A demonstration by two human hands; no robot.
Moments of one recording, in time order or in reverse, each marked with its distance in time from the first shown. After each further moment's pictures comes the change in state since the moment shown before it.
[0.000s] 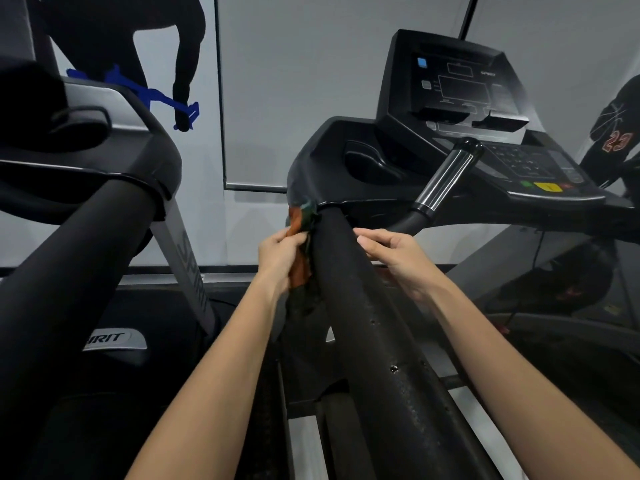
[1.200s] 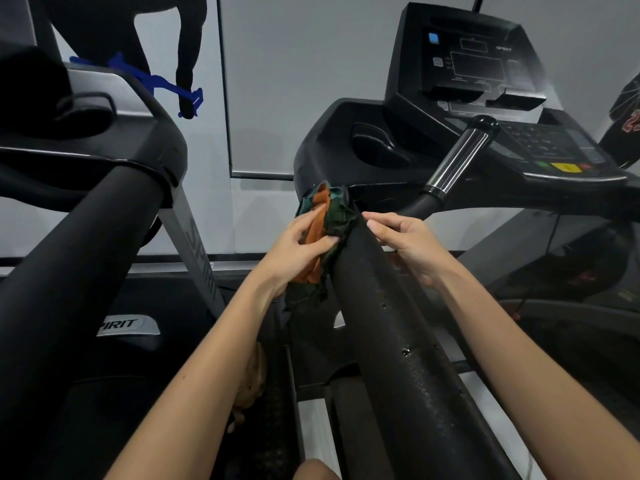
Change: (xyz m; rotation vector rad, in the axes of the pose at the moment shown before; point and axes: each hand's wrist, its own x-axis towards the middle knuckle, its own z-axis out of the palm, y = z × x) left_hand -0.038 0.006 -0.022 0.433 -0.419 0.248; right_hand 0.006 0.008 -0.002 -0.009 0.009 -0.061
